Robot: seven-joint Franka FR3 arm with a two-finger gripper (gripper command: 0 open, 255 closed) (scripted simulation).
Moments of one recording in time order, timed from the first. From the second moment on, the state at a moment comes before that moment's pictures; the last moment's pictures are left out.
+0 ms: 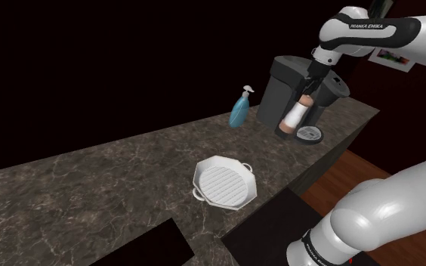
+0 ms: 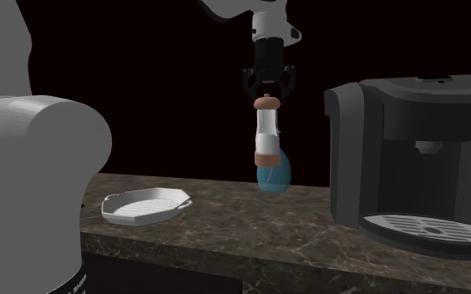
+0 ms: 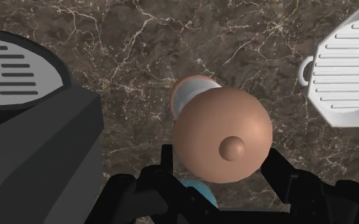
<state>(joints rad) -0.10 -0.32 -0.48 -2.03 -0.11 1.79 -0.48</state>
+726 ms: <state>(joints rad) -0.10 -0.29 -0.47 -1.86 -0.09 1.65 -0.49</state>
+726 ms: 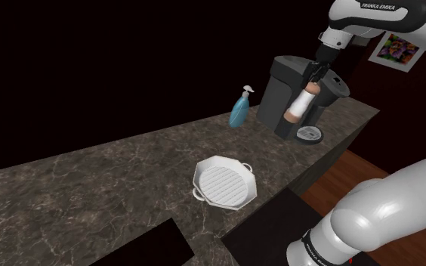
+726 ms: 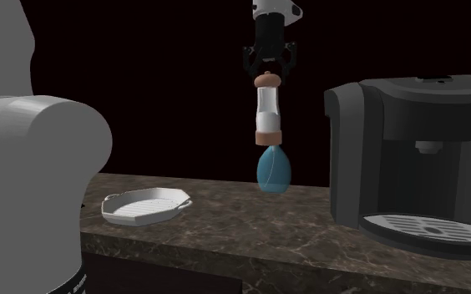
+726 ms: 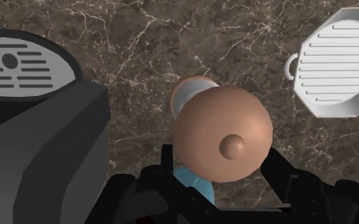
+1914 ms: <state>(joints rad) -0.01 -0.40 -0.25 -1.89 -0.07 1.57 -0.18</state>
